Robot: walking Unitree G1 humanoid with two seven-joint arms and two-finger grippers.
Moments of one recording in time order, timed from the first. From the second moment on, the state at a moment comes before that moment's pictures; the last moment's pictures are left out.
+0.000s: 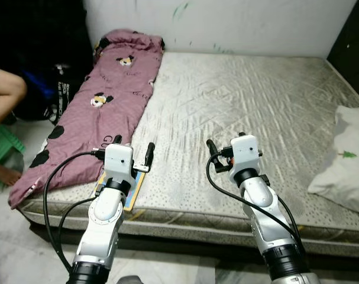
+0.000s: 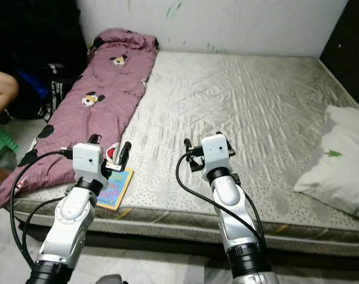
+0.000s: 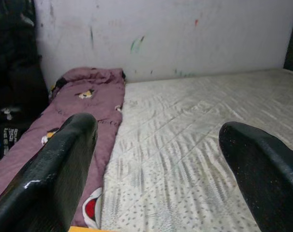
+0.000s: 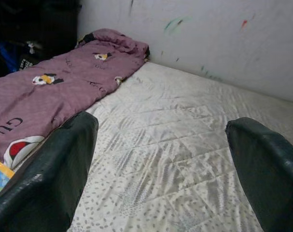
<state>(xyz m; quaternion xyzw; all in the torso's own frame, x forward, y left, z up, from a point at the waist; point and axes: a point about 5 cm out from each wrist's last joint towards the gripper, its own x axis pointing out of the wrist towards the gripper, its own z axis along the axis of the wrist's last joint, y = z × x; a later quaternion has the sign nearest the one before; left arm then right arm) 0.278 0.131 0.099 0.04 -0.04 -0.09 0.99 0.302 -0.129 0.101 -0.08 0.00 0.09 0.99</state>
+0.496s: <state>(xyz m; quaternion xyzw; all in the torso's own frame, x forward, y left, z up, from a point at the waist) 0.278 0.131 0.099 0.04 -0.04 -0.09 0.99 0.302 -0.127 0.102 -0.07 0.00 0.09 0.99</state>
